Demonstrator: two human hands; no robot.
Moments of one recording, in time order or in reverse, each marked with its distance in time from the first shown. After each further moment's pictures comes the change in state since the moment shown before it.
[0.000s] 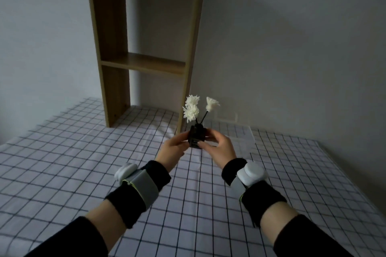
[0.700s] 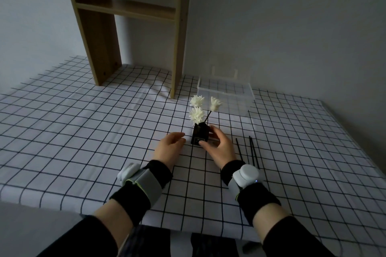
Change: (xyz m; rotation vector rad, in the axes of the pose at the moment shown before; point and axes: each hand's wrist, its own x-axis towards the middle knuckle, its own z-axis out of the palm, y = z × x) left_hand -0.031 -0.117 0.030 0.069 0.193 -0.170; right_hand -0.078 0.102 0.002 -0.082 0.025 0.142
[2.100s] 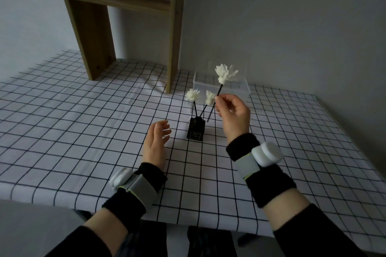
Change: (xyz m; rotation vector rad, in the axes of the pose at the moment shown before) left_hand -0.025 0.003 -0.008 -0.302 0.157 0.250; right_hand 0.009 -0.078 -0.038 0.325 0.273 -0.195
